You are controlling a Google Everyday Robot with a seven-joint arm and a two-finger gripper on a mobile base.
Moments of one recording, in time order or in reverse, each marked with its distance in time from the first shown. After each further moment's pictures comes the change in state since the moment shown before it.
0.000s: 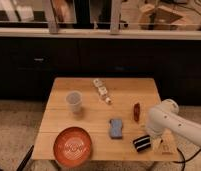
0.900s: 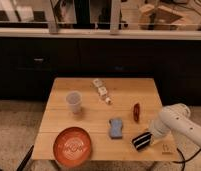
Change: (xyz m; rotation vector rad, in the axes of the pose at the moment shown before) arm 0.000 -0.006 0.004 0.079 -0.122 -0.091
